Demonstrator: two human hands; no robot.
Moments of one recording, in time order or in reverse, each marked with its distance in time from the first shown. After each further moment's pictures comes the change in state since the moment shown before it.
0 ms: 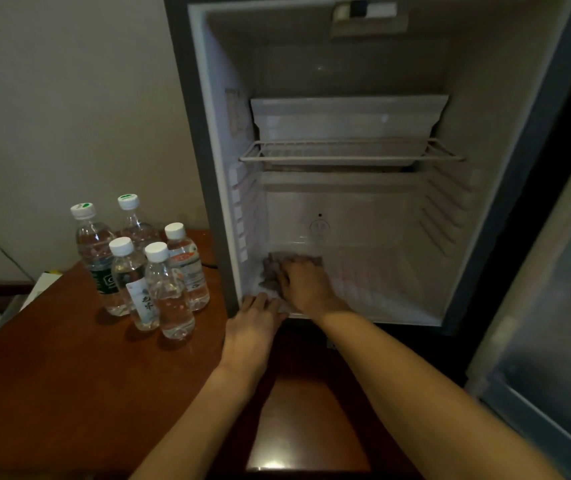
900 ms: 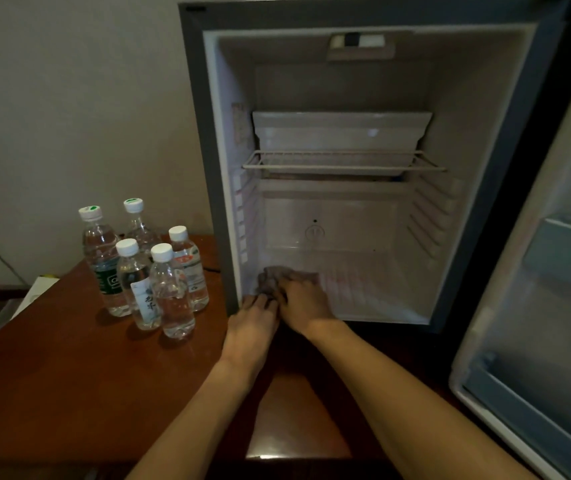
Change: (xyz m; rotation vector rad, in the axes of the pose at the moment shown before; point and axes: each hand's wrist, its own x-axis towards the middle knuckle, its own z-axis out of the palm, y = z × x) left_hand -0.001 -0.001 -0.007 0.070 -0.048 0.020; right_hand -0.034 -0.007 0.004 0.034 -0.043 0.018
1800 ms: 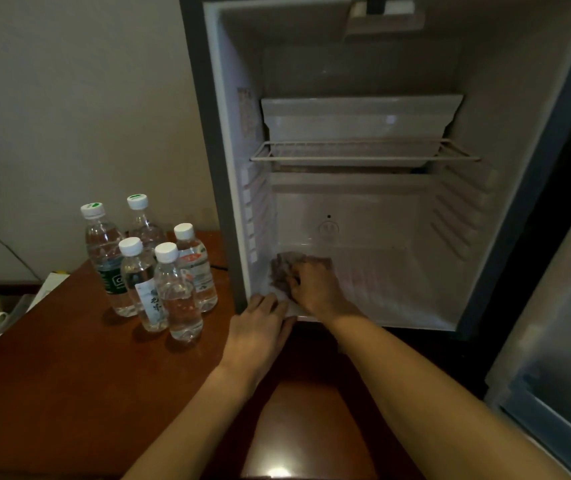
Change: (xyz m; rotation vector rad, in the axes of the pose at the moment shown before) left_hand 0.000 -0.015 0.010 -0.048 0.086 0.056; right_hand 0.043 0.009 0.003 0.053 0.025 0.063
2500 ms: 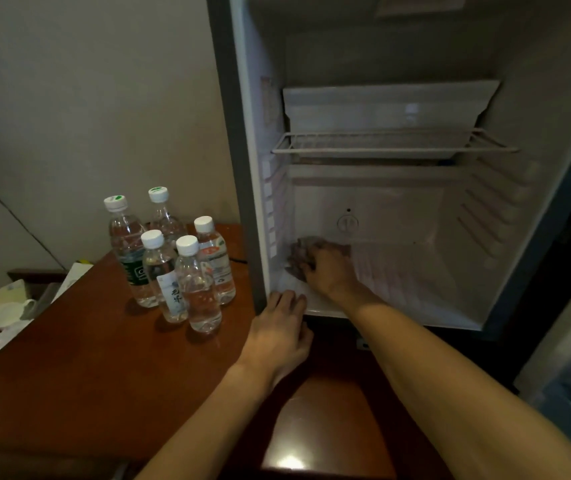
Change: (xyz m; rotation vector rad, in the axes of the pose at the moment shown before) left_hand -0.005 0.004 -0.018 -0.175 -0.239 -0.012; right_hand 0.020 0.000 0.000 -0.017 -0.006 0.006
